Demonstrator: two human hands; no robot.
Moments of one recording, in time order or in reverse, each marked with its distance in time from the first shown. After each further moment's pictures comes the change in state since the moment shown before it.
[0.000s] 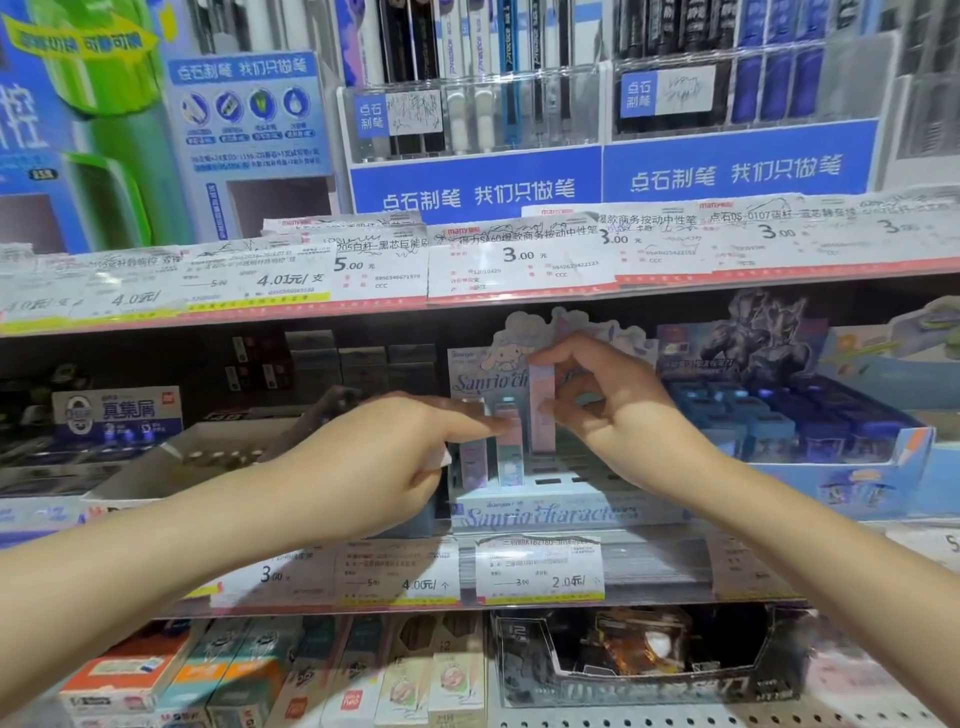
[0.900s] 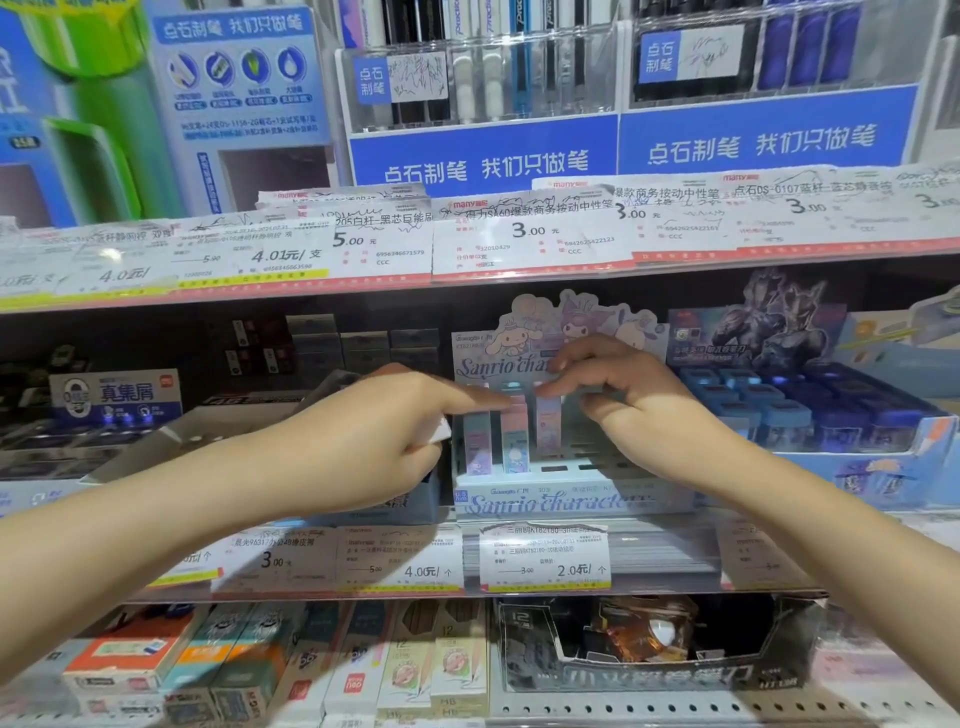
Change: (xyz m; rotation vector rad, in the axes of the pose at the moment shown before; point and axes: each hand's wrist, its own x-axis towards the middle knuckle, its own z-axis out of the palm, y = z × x) left_hand 0.004 -0.015 0.005 -0.094 0.085 -0.006; right_hand -0.001 0.004 -0.006 -0.037 -0.125 0.106
